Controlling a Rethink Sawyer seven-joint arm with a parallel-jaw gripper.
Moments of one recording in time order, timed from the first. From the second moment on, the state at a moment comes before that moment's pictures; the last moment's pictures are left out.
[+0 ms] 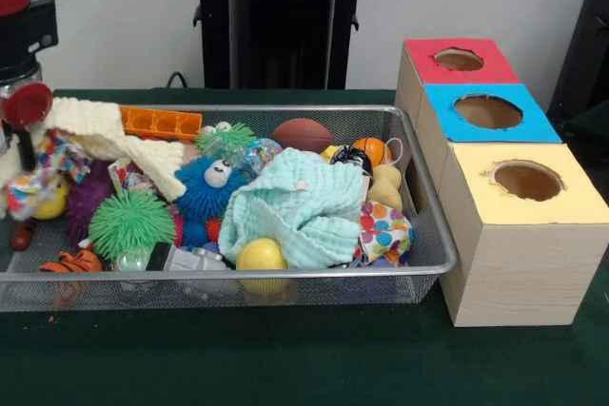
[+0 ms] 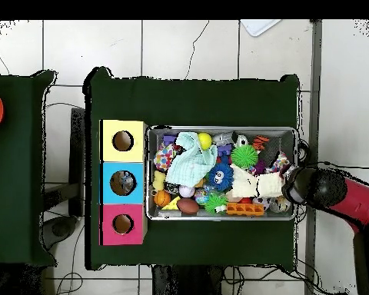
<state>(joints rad) -0.86 -0.52 0.21 1.46 -0.43 0.65 2.04</state>
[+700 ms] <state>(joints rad) -0.86 -0.51 0.27 1.46 -0.45 0.65 2.04</state>
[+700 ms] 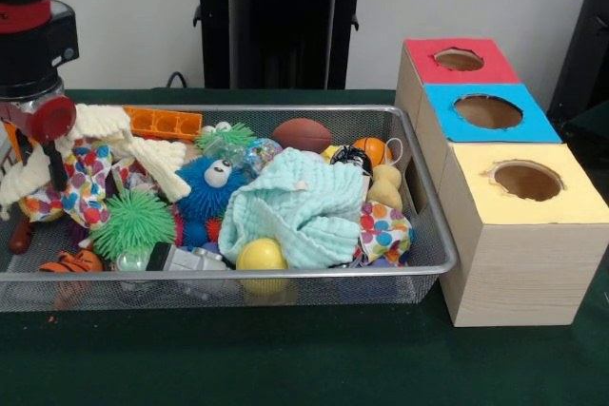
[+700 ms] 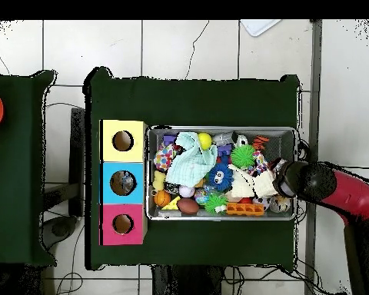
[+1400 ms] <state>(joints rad) -0.80 -0.63 0.28 1.49 -0.43 0.77 2.04</state>
